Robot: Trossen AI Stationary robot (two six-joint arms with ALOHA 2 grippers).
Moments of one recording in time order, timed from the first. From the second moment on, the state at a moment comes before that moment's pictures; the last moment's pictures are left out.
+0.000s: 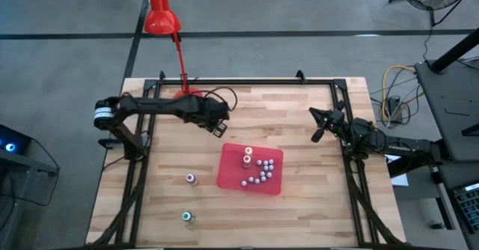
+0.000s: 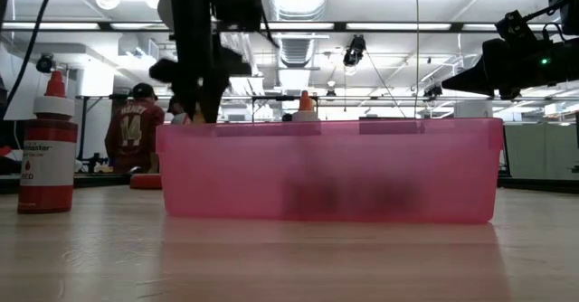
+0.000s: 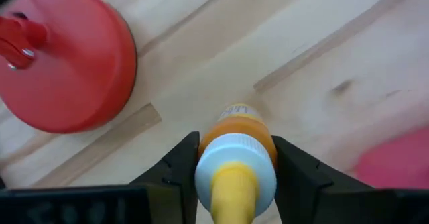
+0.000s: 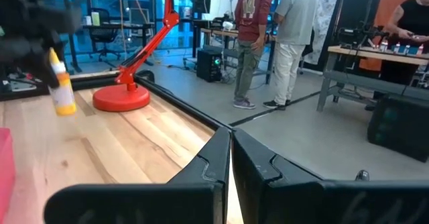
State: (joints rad) left arm 0.19 1.60 1.26 -1.02 -0.31 -0.76; right arm -0.18 0.08 0.01 0.07 0.52 -0.03
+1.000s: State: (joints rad) left arm -0.33 1.51 1.56 -1.28 -0.22 -0.49; right arm -0.18 0.08 0.01 0.07 0.52 -0.02
